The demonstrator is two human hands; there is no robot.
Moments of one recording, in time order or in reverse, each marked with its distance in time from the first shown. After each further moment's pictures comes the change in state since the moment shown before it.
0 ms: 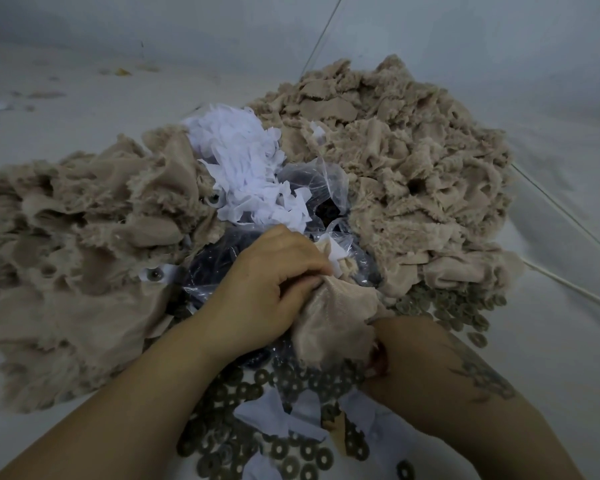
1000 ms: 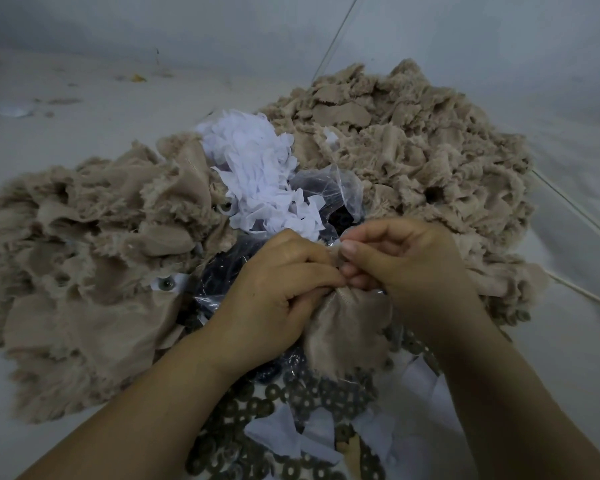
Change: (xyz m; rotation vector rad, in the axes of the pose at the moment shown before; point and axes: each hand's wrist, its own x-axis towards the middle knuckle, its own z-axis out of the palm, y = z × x) left_hand 0.000 -0.004 0.001 0.089 0.084 0.063; right_hand 0.036 -0.055 -0.071 1.291 0.343 -0.188
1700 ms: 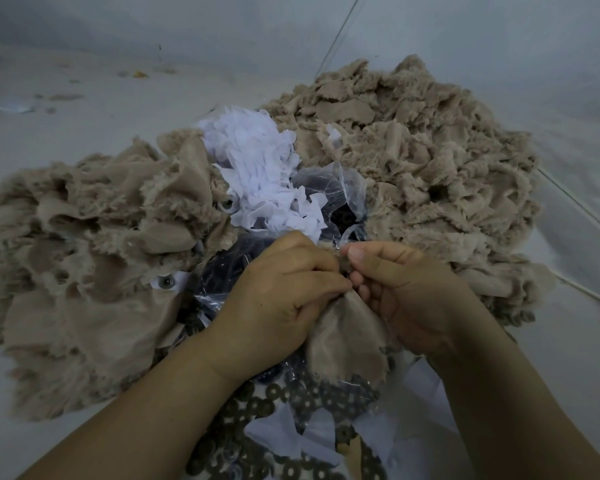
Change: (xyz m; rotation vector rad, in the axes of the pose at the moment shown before) left_hand -0.001 0.000 0.004 0.035 0.005 0.062; right_hand 0.003 0.019 -0.003 0.442 -0.130 0.421
